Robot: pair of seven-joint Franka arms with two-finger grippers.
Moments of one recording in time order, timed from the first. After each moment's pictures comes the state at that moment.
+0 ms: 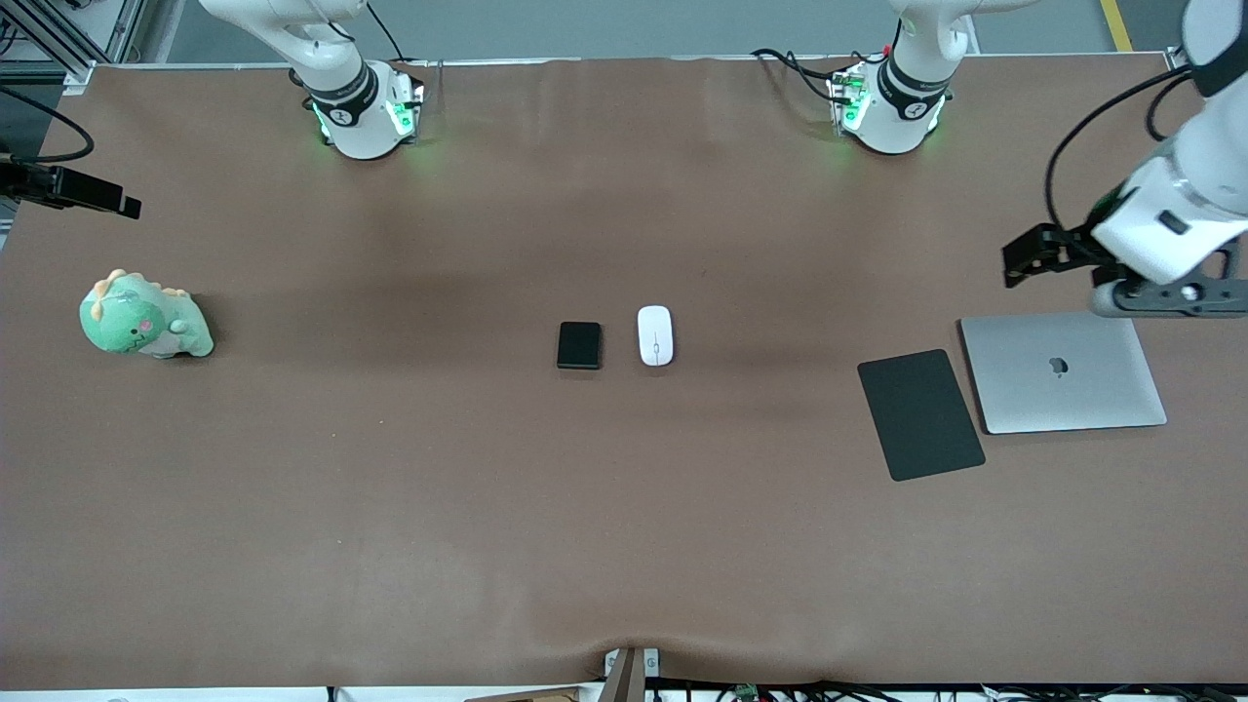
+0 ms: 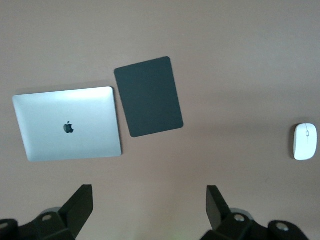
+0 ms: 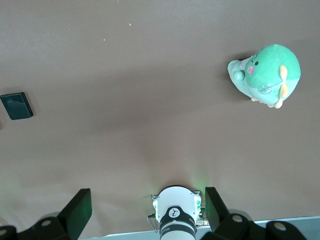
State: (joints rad) left arm 0.08 0.08 -0.27 -1.54 0.03 1.55 -0.12; right arm -0.01 0.02 -0.13 -1.50 0.07 1.24 0.05
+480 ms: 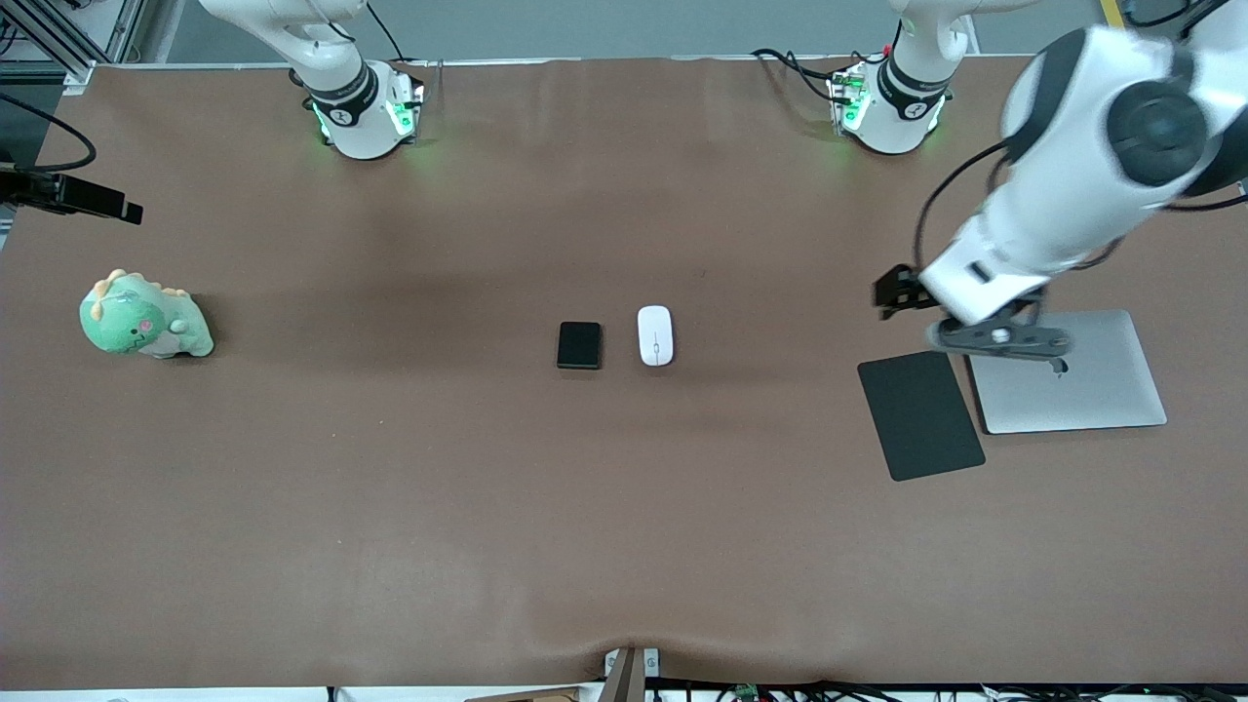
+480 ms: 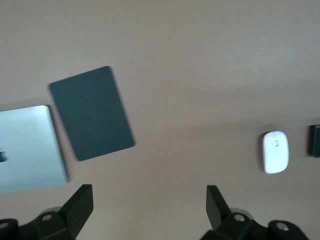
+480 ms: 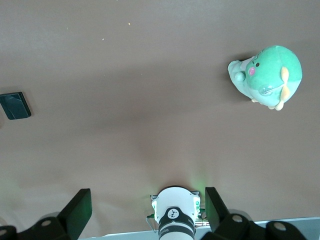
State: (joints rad) left arm 0.06 0.16 -0.45 -1.70 0.03 1.84 -0.29; right arm -0.01 0.04 -0.13 -1.50 0.07 1.24 0.03
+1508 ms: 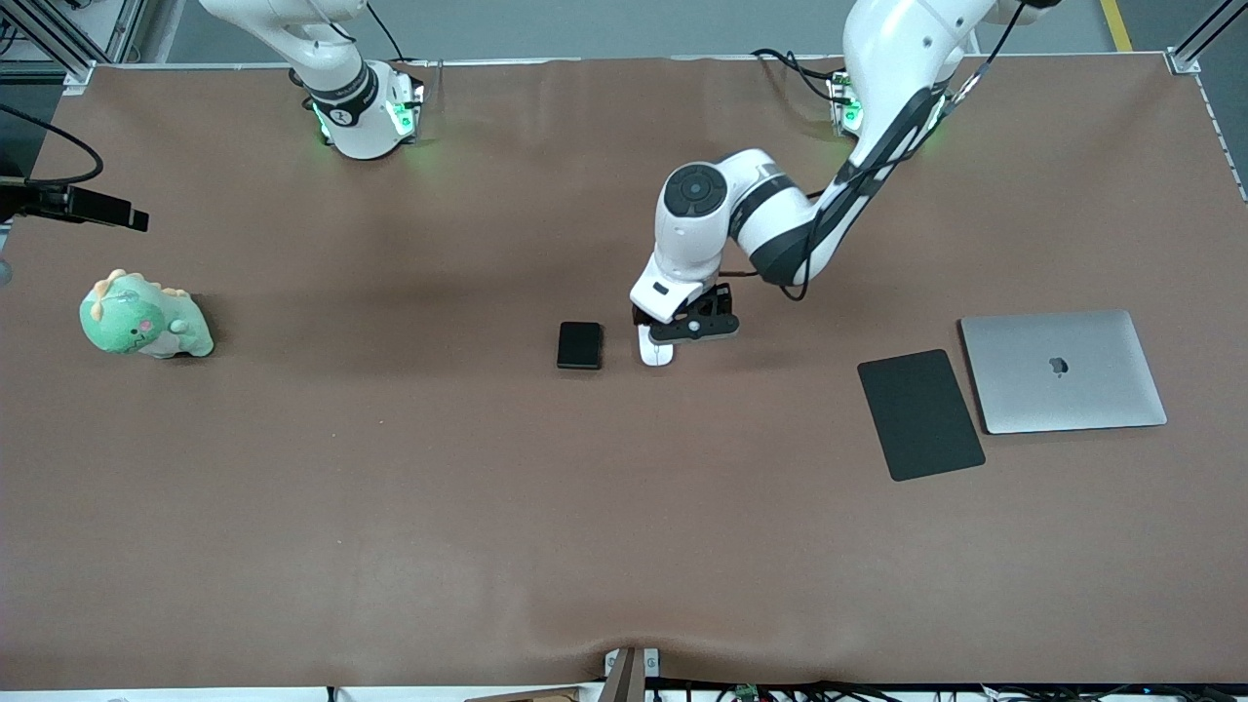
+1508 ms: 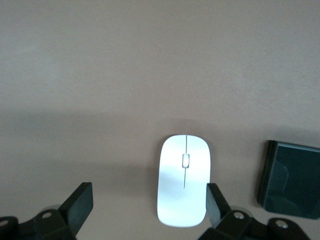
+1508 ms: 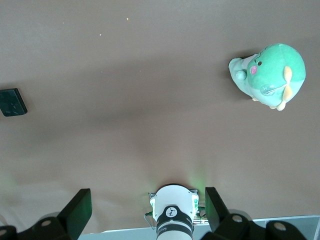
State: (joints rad) left arm -0.35 0.56 -0.47 -1.86 0.41 2.39 -1.16; right arm -0.01 0.06 -0.14 -1.50 0.07 1.23 0.02
